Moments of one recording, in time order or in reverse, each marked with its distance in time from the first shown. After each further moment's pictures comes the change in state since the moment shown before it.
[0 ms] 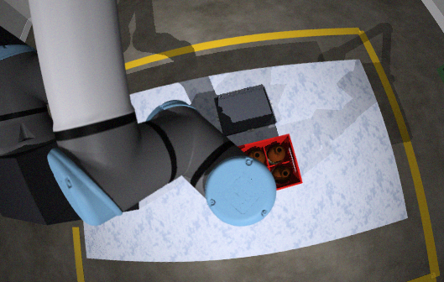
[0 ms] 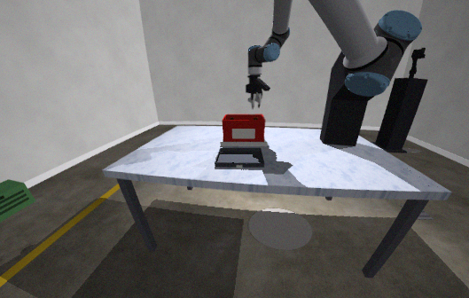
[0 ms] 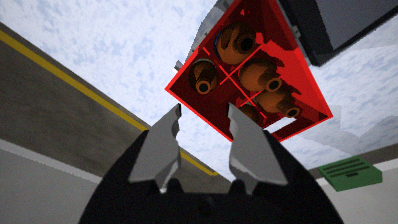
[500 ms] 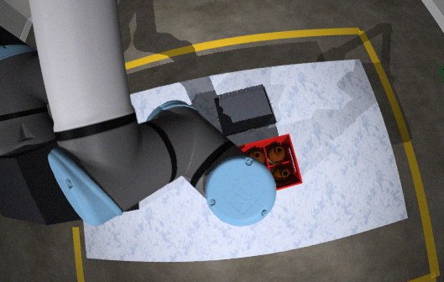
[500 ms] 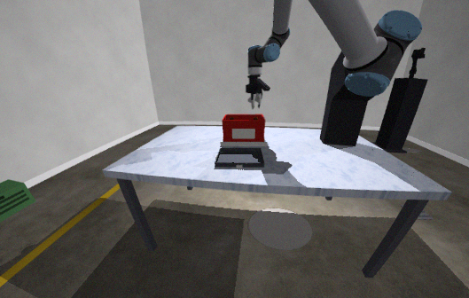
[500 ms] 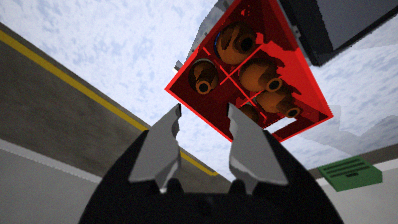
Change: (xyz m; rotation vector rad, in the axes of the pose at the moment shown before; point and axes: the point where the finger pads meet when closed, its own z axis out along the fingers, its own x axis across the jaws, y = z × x) arm 0.000 0.000 0.001 0.000 0.000 0.000
